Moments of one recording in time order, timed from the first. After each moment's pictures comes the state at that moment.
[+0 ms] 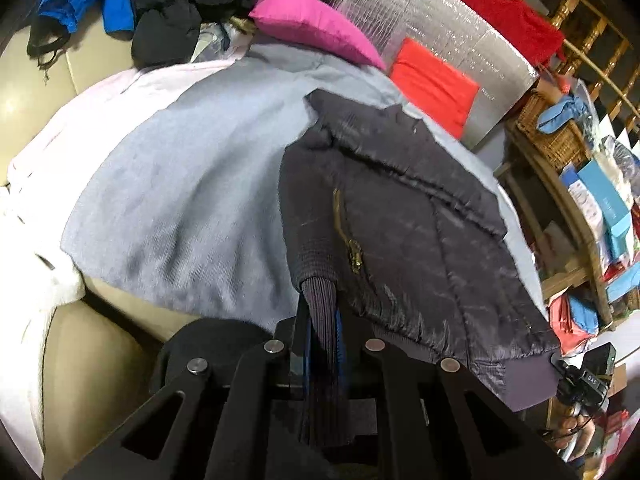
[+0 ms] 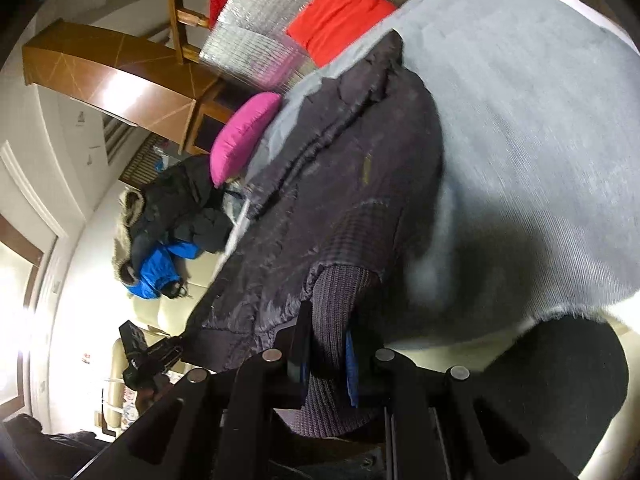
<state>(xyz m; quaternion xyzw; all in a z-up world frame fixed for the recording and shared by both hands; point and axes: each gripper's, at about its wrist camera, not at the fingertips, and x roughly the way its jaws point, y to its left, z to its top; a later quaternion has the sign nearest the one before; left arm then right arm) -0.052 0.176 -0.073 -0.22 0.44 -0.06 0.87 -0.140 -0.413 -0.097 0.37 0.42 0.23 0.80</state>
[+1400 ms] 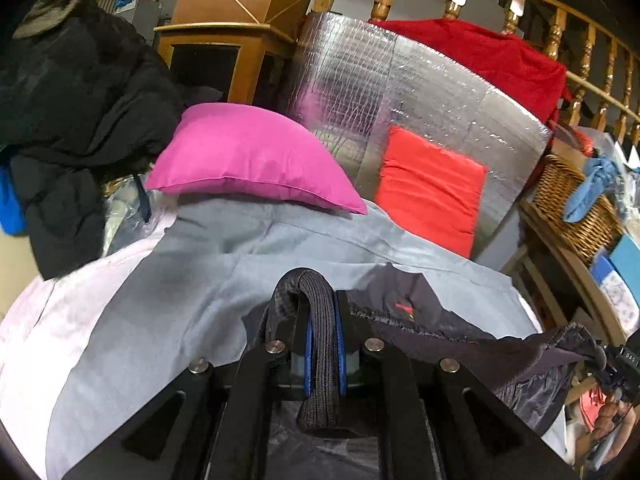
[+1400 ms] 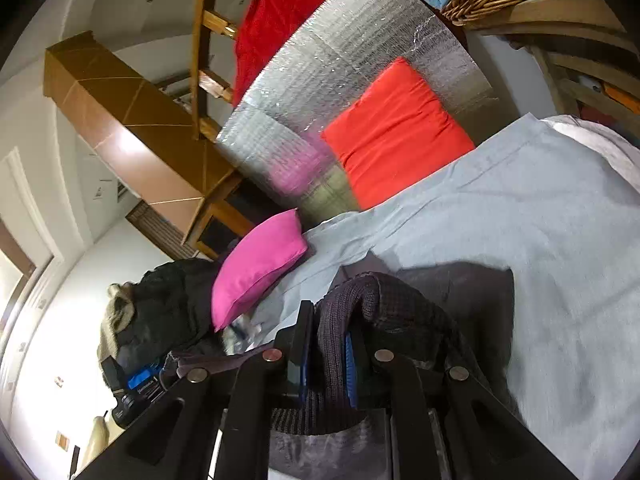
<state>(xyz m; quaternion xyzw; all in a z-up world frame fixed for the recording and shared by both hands) 0.259 0.144 0.028 -0.16 0.32 -0.03 0.93 0.188 -0.413 0.033 0.33 0.30 0.18 0.87</state>
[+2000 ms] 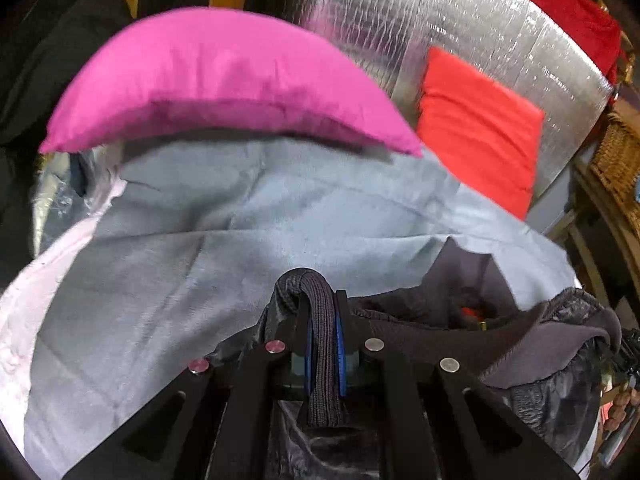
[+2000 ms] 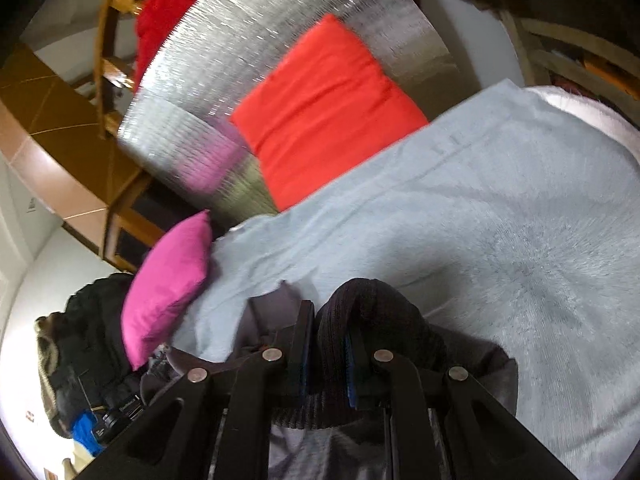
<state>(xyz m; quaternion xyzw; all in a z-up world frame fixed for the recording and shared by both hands) 0.417 0.120 -0.079 -0.13 0.43 -0.01 0.89 0.335 -0.417 -0.055 0.32 0.38 0.08 0.86</state>
